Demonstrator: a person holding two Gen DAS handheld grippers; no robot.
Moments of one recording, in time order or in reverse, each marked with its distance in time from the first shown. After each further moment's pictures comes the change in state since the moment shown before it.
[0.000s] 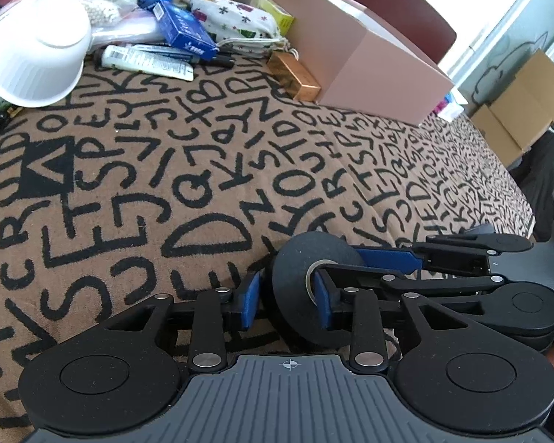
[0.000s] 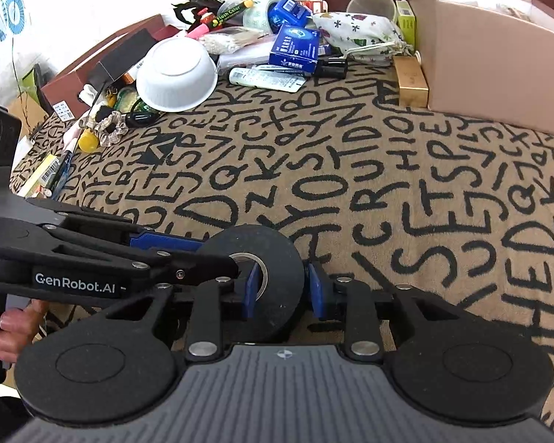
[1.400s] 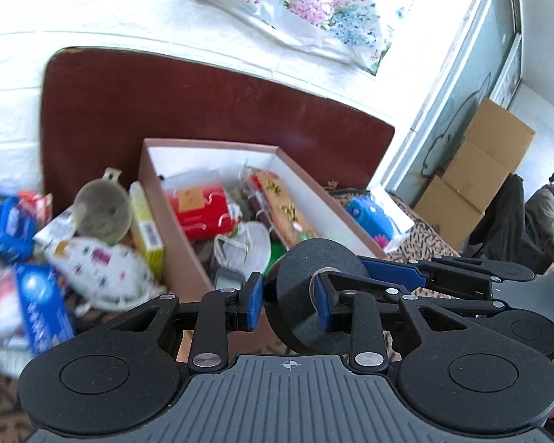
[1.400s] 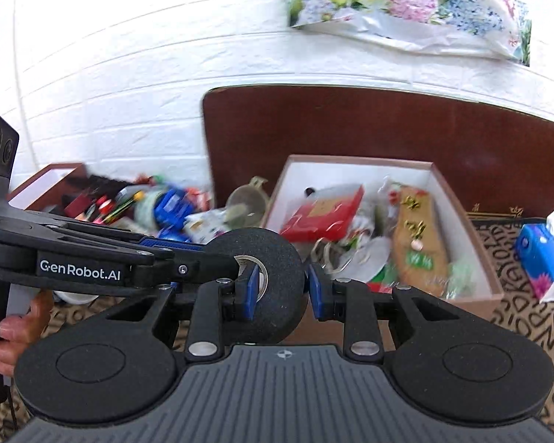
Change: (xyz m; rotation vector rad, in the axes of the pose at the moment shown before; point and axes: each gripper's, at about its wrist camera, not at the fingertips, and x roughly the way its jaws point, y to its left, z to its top) left arm 0.034 -0.118 0.228 0.168 -0.269 -0.118; right arm -0.092 -0.111 0.159 -0.040 -0.362 -0.201
